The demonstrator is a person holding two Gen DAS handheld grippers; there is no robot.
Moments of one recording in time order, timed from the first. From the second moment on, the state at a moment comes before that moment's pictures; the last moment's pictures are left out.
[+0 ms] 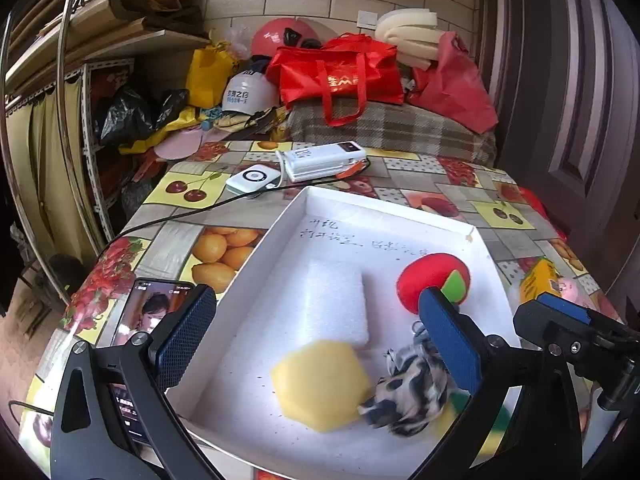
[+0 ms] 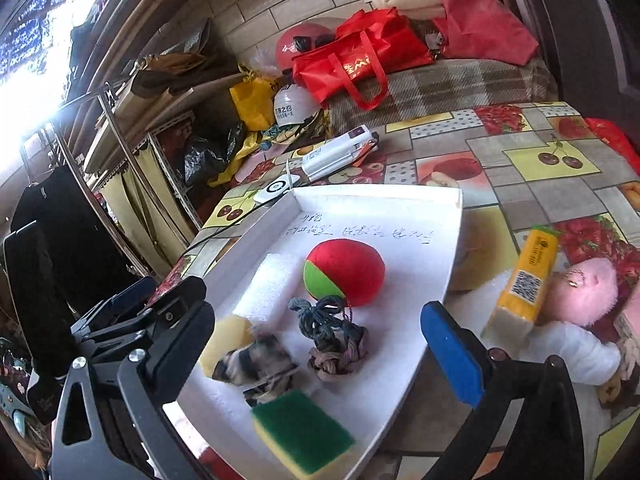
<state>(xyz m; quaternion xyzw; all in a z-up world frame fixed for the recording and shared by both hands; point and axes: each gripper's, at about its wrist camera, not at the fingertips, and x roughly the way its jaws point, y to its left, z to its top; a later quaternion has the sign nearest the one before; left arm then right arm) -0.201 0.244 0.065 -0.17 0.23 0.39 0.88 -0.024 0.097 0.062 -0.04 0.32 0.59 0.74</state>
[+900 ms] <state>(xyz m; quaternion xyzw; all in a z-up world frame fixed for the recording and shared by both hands) -0.174 0.153 0.104 -0.12 0.19 0.25 0.94 0.038 -0.084 0.121 0.16 0.18 0.39 0.89</state>
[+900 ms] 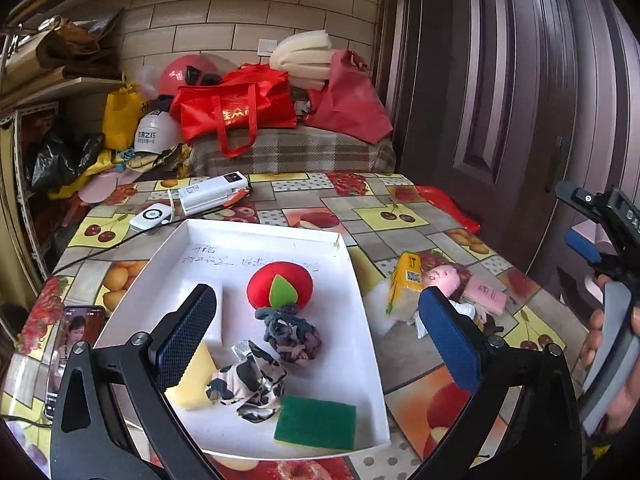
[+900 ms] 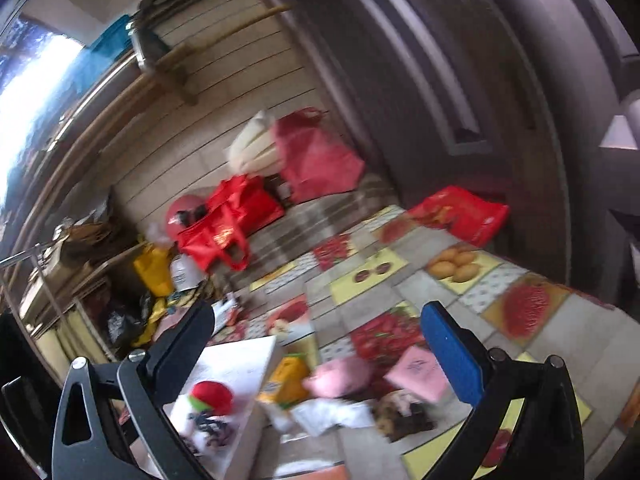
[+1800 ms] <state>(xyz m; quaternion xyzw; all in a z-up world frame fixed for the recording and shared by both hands) -0.085 0.136 0.097 -0.10 0.28 0.14 0.94 0.137 -0.030 0.016 -0.07 0.39 0.38 0.84</state>
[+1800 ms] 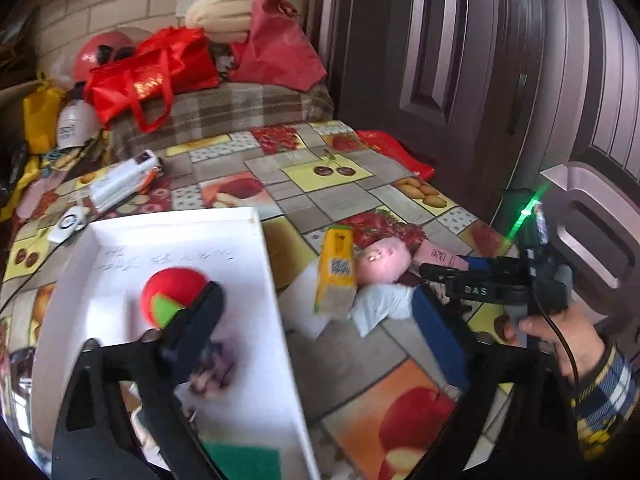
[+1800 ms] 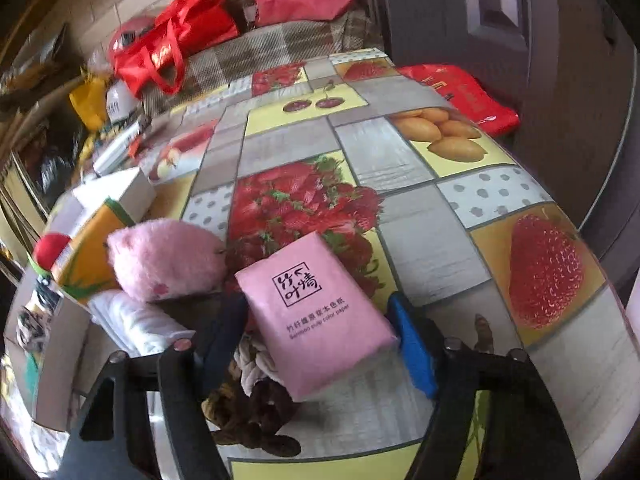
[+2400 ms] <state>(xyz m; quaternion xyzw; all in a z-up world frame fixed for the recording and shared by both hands) 0.027 0.134 0.058 -0.08 0.38 0.13 0.91 0.164 -0.083 0.018 0.00 0.39 0.36 0.85</state>
